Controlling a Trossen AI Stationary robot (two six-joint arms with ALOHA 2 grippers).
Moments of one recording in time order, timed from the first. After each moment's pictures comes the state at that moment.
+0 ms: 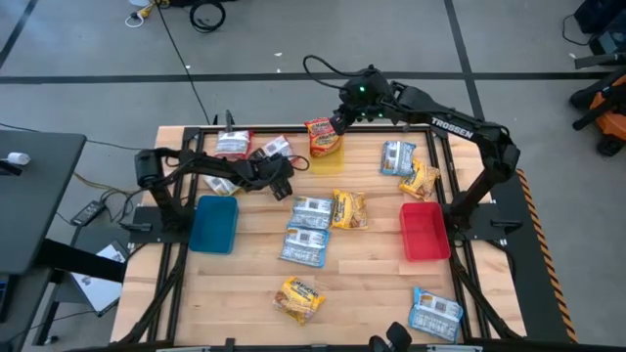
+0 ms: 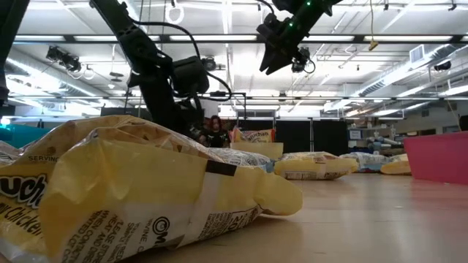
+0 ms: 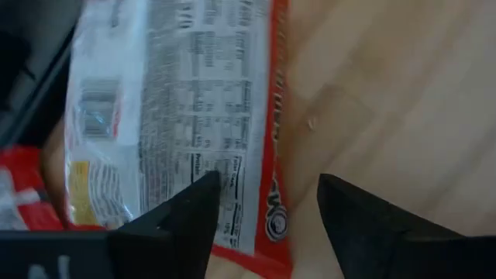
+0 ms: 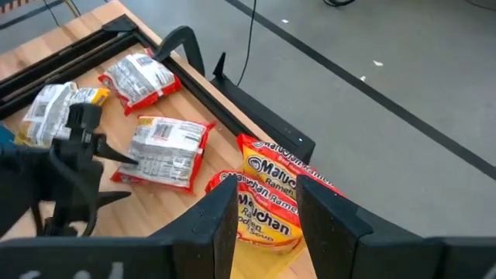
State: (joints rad) left arm 0.33 1.78 0.88 -0.21 -0.49 -0.18; right arm -0.54 1.62 1.61 -0.66 0.11 0.16
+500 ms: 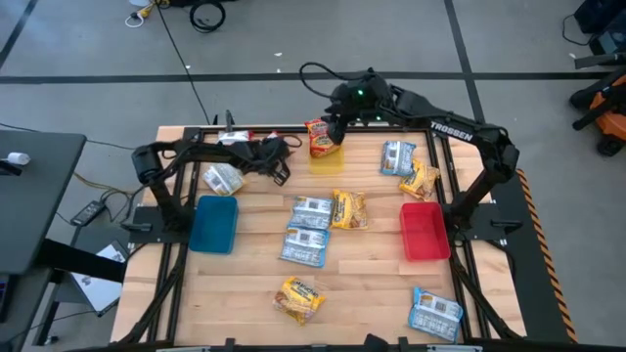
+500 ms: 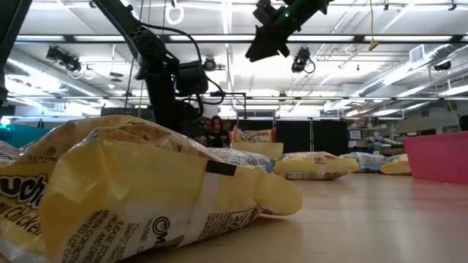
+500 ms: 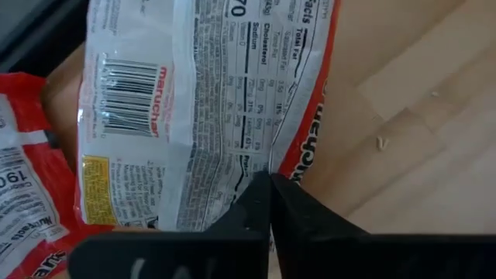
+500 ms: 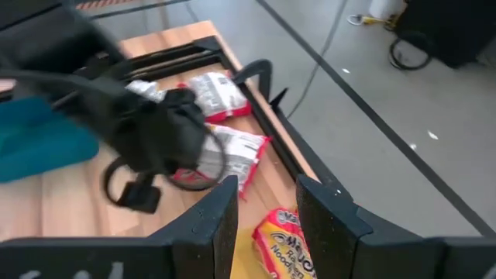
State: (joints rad) left arm 0.47 1.79 0.99 -0.43 -0.34 -0.35; right arm -0.48 1.62 1.61 -0.54 -0.05 -0.04
